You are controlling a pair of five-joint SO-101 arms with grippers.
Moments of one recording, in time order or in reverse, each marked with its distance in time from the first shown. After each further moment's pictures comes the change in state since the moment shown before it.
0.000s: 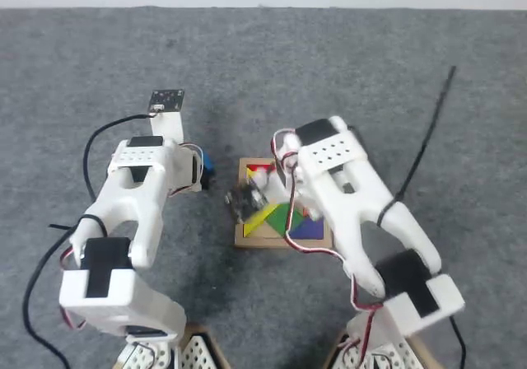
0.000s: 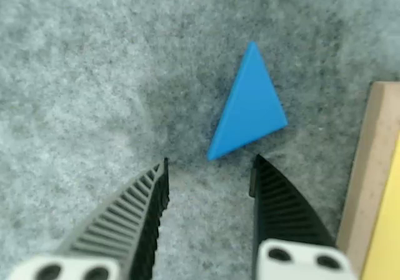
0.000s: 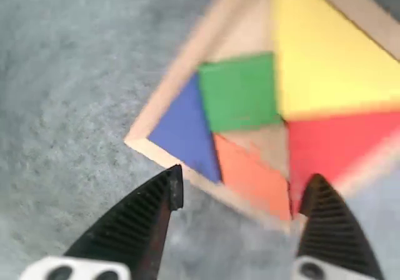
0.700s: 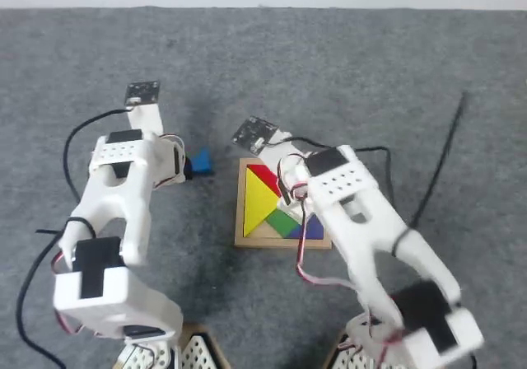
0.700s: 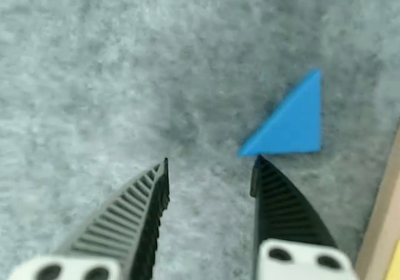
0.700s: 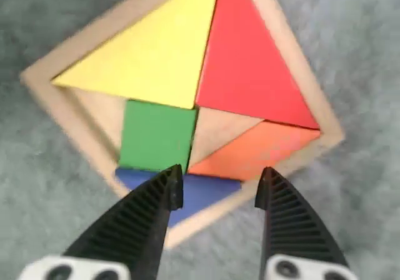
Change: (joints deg) left arm -6.1 0.0 -3.7 1.2 -0.4; right arm -0.8 -8.8 18.9 -21.6 -65.4
